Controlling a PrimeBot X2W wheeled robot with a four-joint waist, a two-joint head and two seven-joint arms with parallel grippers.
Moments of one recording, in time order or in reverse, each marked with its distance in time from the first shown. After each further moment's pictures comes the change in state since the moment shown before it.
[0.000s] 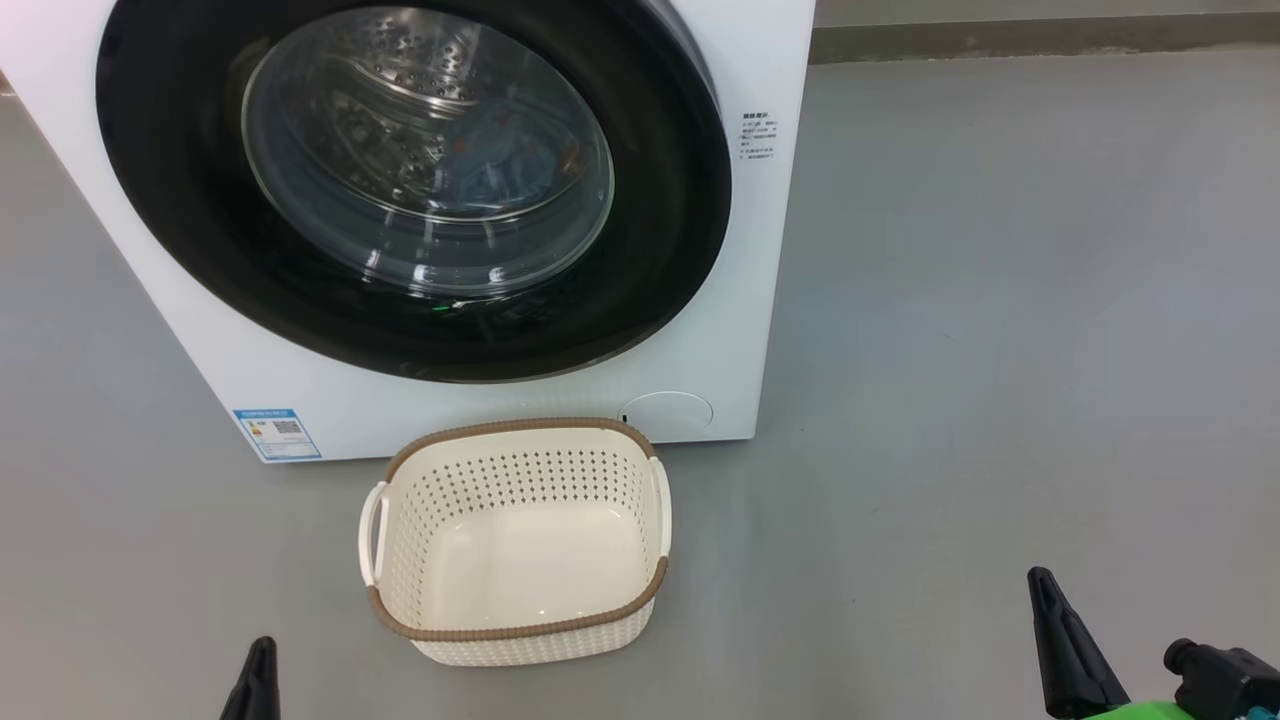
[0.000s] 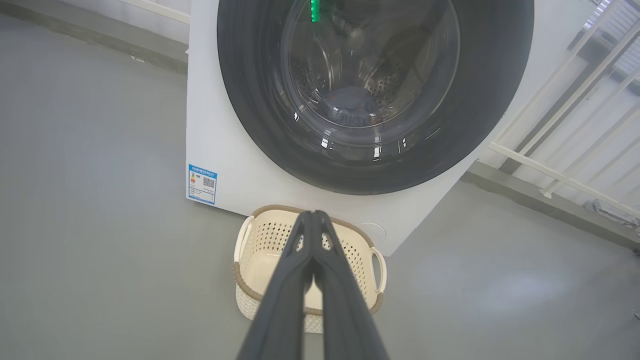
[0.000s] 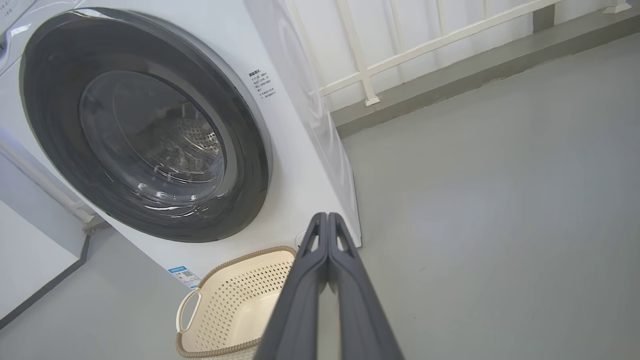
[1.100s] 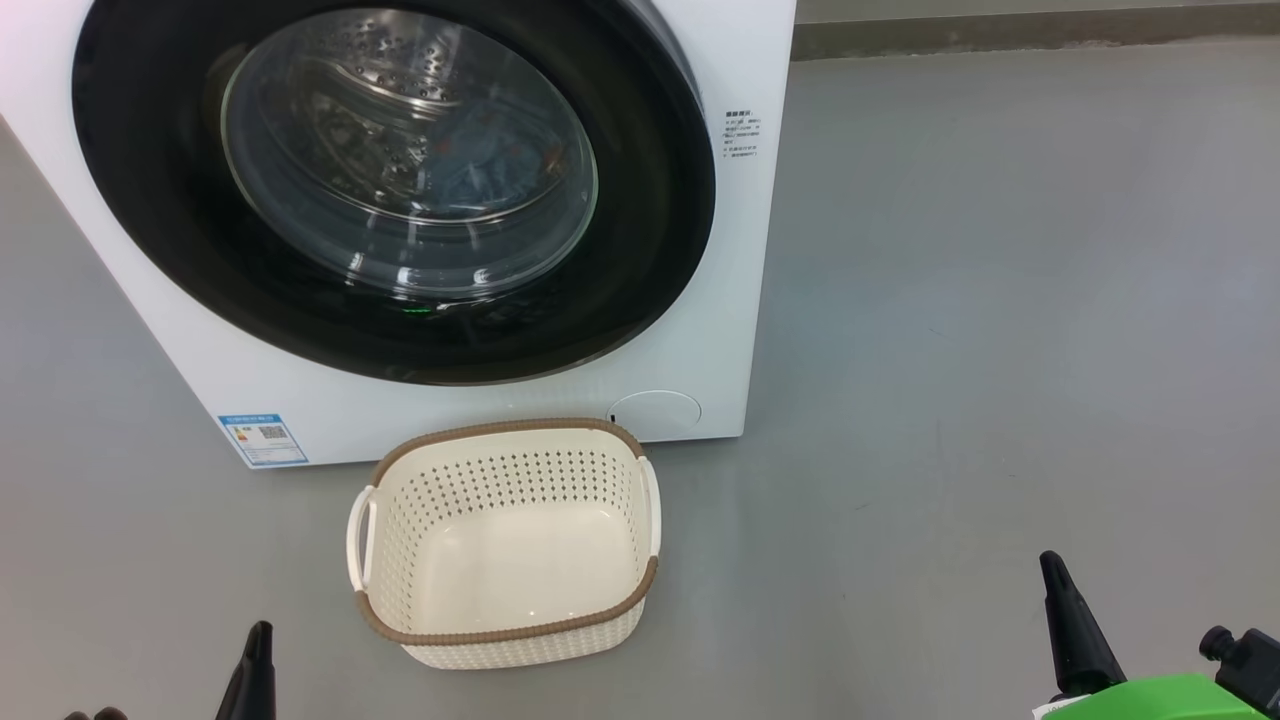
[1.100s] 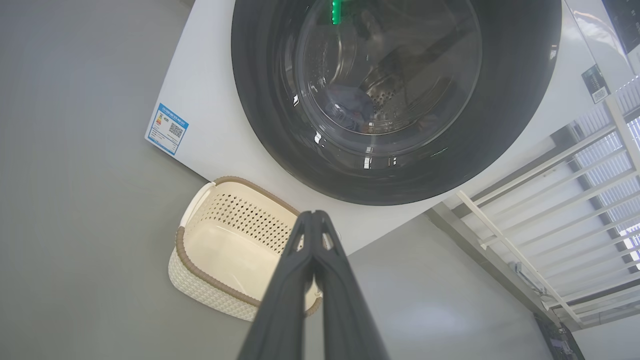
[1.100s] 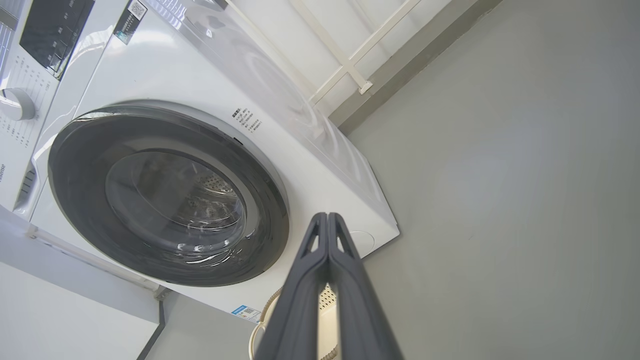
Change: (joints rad) left arm -0.059 -0.018 0.018 0.043 -0.356 0.001 0.096; right arm -0.048 -0.002 -0.016 0.036 0.386 0.000 0.098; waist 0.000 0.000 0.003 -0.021
